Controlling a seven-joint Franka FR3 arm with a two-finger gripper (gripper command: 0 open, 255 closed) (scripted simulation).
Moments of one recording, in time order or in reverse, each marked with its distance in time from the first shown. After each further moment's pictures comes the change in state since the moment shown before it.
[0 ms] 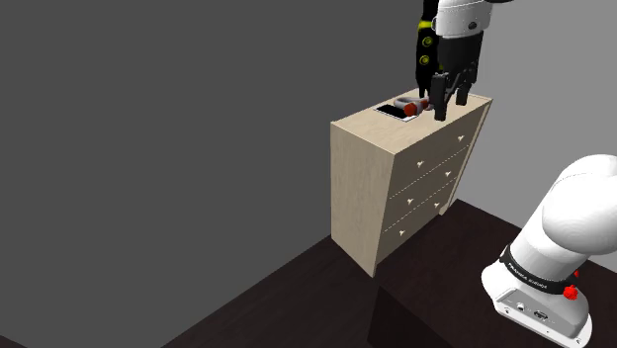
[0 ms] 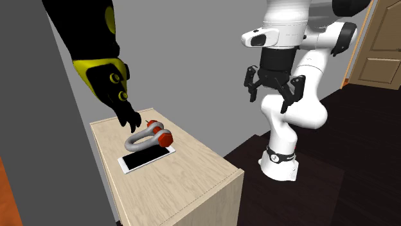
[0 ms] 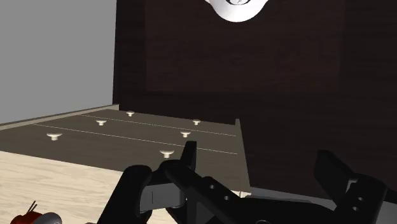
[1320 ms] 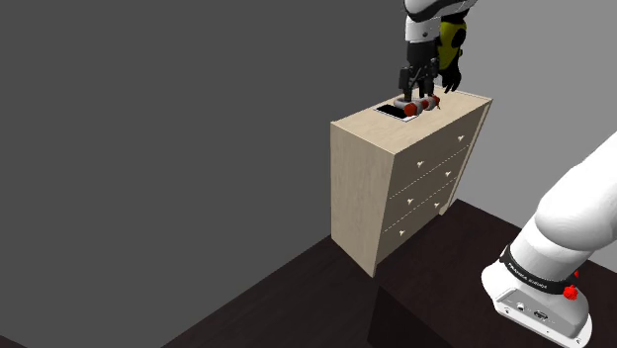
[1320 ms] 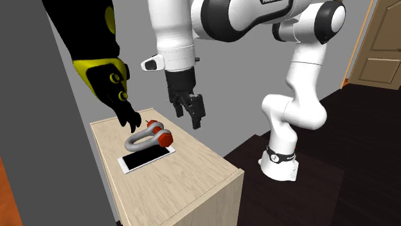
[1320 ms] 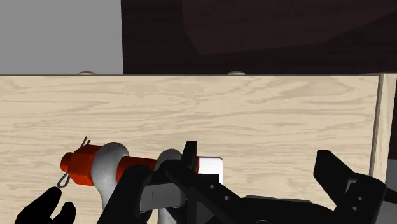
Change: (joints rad) arm -0.115 0.562 -0.237 0.337 -0.052 0.224 -0.220
